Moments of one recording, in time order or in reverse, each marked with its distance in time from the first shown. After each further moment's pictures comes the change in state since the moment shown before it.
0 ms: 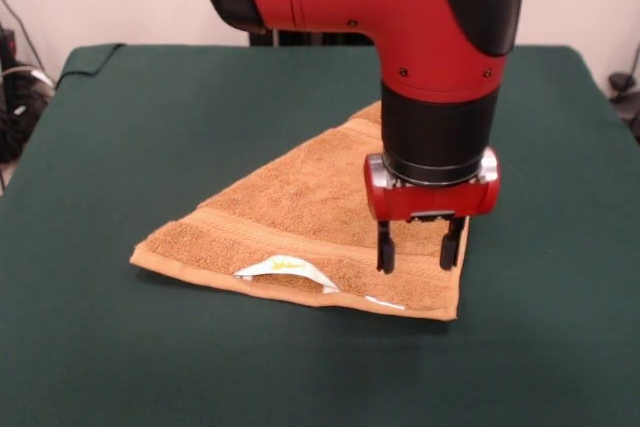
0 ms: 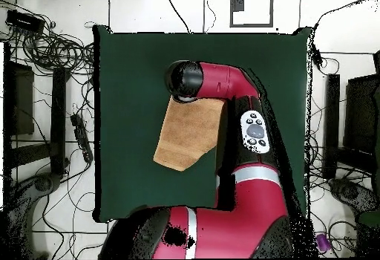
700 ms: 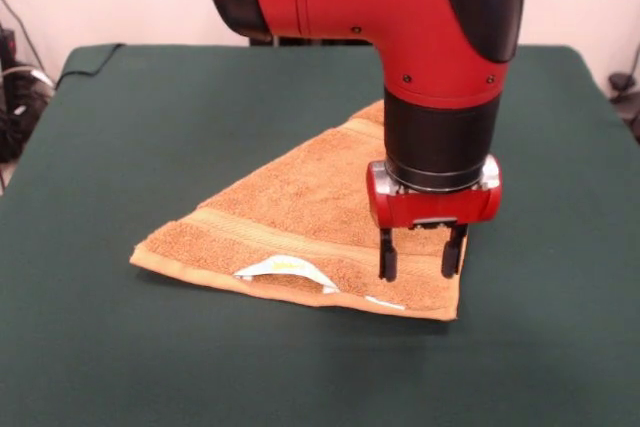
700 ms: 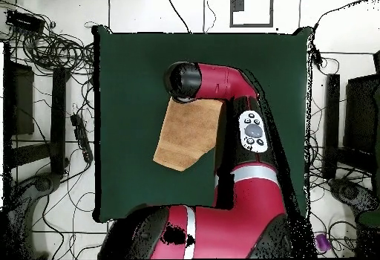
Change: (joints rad) arm 0.006 0.010 0.001 0.000 -0.012 -0.035 0.000
